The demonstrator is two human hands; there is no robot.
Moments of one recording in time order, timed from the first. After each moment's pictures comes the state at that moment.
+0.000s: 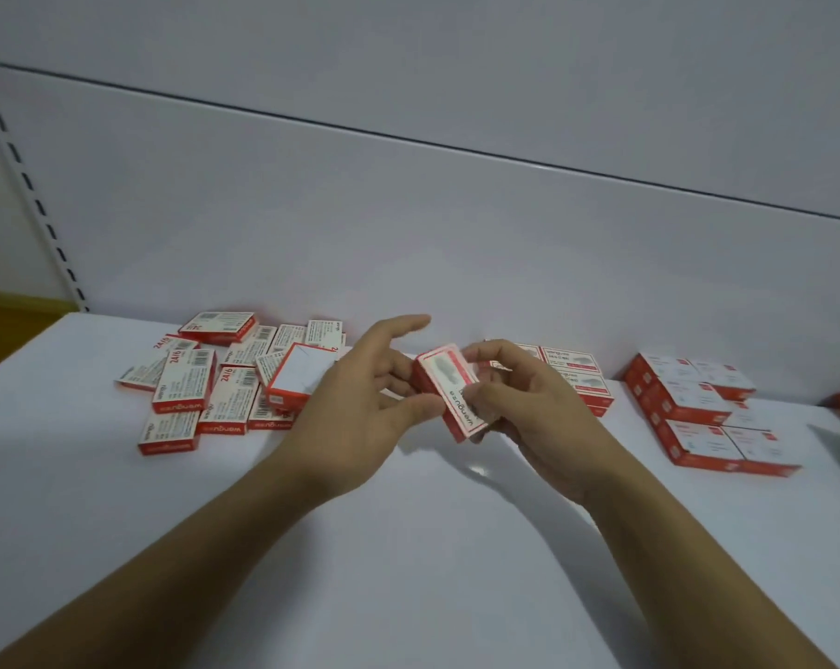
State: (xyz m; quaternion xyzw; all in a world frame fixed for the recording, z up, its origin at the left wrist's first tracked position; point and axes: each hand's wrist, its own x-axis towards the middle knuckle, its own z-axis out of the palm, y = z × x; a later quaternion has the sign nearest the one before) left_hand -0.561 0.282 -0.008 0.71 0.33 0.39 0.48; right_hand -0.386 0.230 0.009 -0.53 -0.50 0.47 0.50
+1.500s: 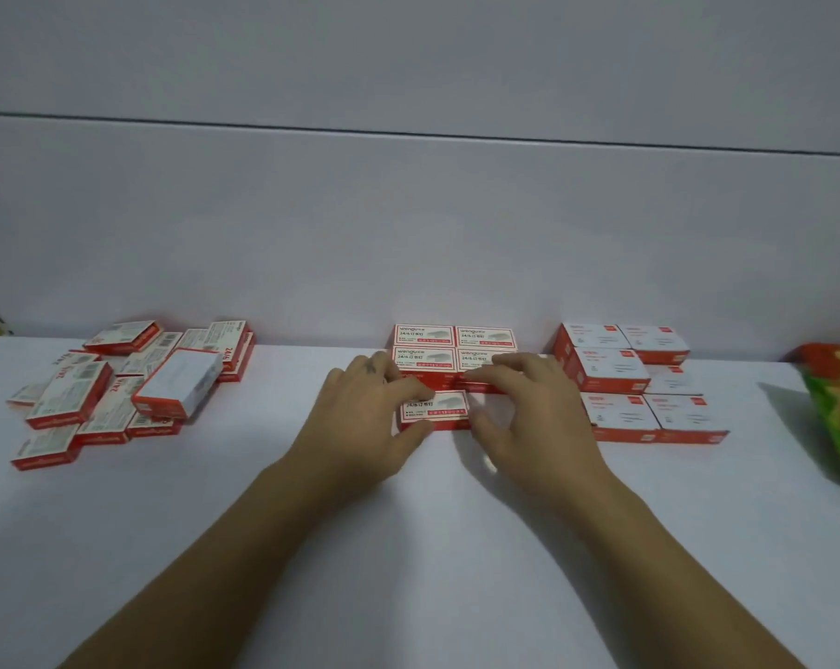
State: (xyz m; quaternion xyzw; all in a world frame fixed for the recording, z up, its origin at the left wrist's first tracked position) left_hand -0.451 0.274 -0.040 0.90 0.40 0.17 0.08; right_hand -0.280 0.194 -0.033 -0.72 -0.62 0.01 0.31
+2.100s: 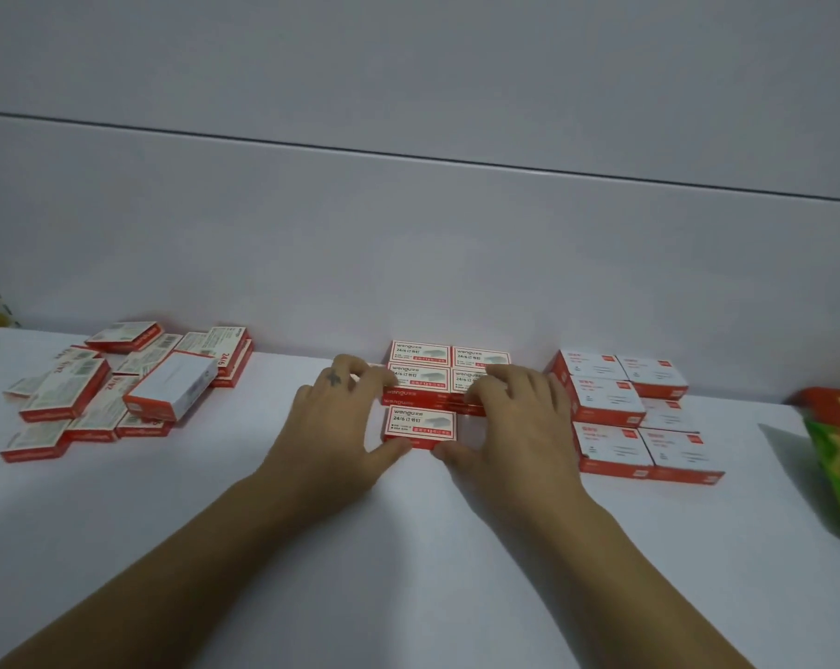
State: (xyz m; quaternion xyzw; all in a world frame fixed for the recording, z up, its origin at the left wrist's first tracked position) left_hand -0.457 0.274 -0.049 0.86 0.46 0.21 0.09; right_hand -0.282 0.204 -0.033 -0.75 -0.62 -0.07 0.20
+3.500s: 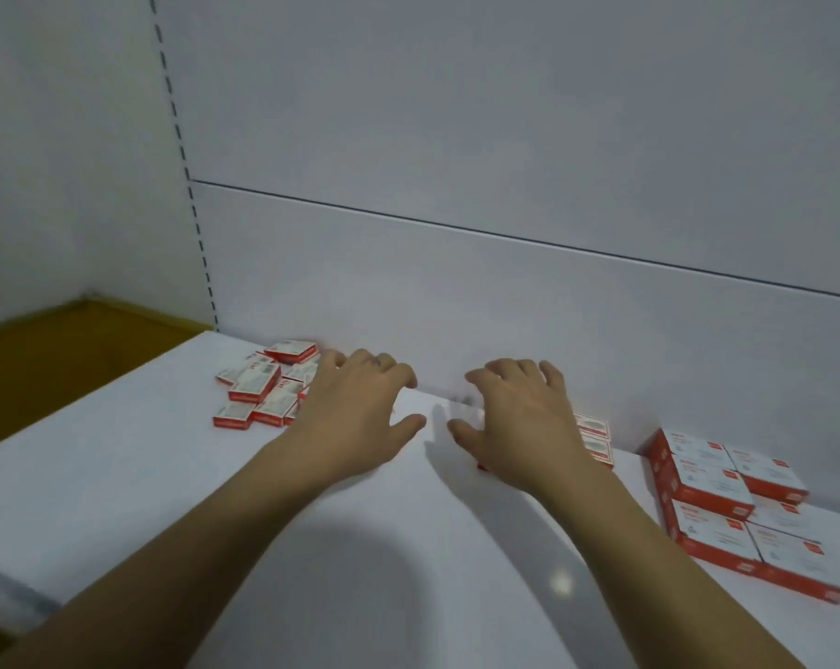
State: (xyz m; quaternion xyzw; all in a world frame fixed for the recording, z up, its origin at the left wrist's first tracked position) left_hand -0.532 0.256 0.021 0.82 0.55 0.17 -0.08; right_hand -0.352 0.236 0.033 -0.64 -0.76 -0.10 0.10
